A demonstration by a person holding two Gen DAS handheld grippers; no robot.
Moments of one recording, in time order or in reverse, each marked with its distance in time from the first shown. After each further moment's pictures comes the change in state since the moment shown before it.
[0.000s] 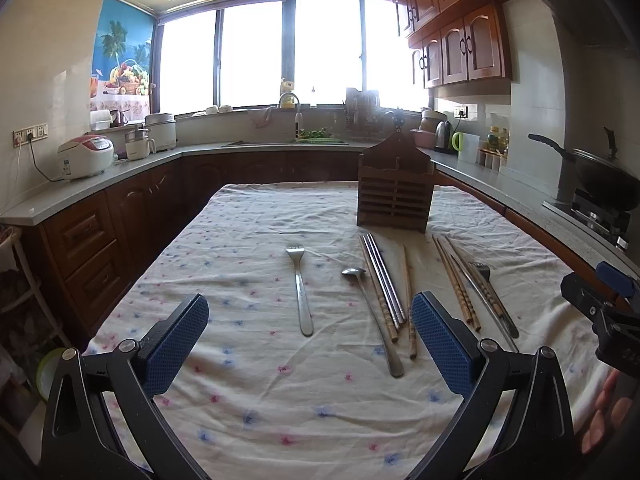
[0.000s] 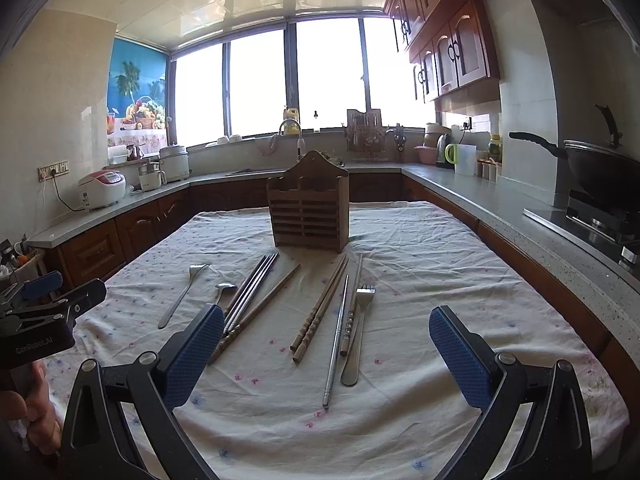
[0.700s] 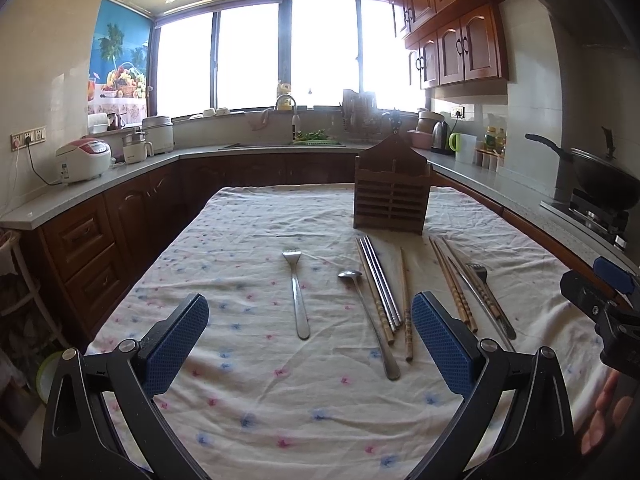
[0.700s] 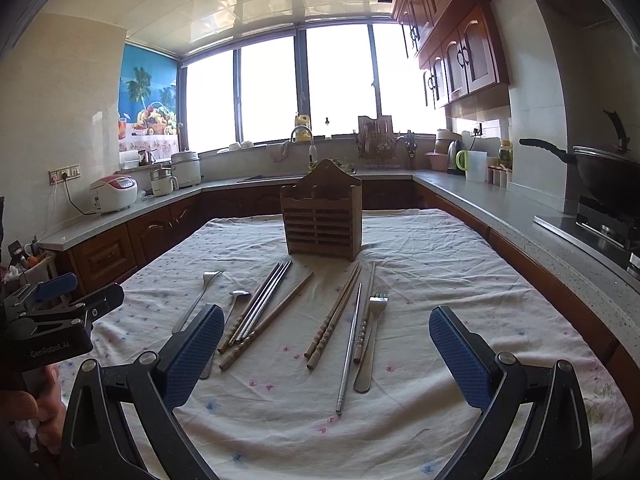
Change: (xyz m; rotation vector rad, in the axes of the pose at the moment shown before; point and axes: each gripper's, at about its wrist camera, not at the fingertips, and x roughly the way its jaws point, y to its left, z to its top) left arm 0.000 -0.001 0.003 0.007 -0.005 -0.007; right arm -0.004 0.001 0.004 -0.002 -0.018 0.045
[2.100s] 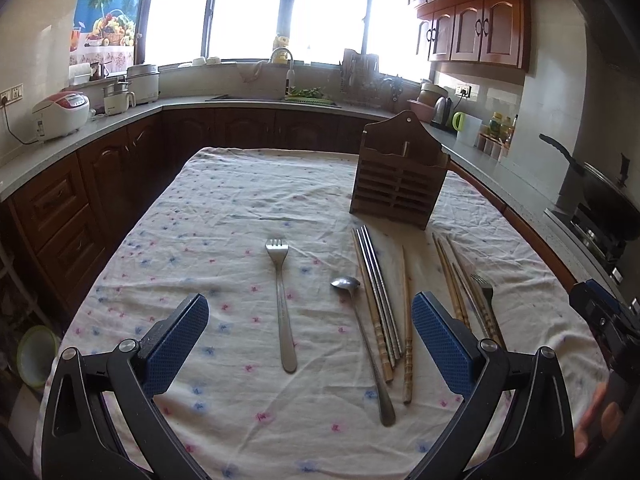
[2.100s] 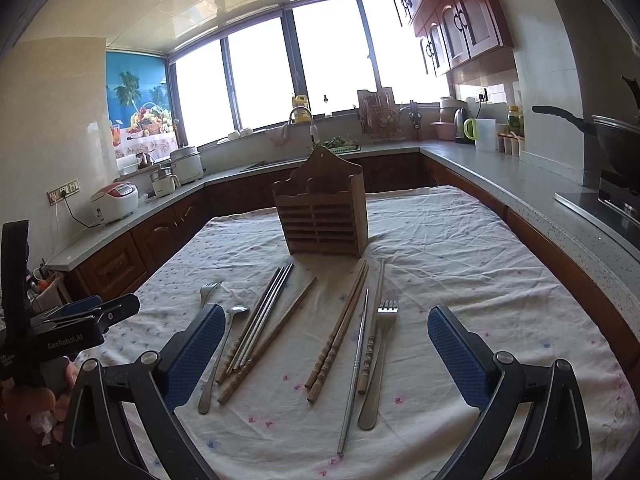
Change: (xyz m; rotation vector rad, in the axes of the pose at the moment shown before) left arm 0.078 0.012 0.046 -0.085 0.191 -0.075; right arm 0.056 -0.026 0.037 0.104 0.117 0.056
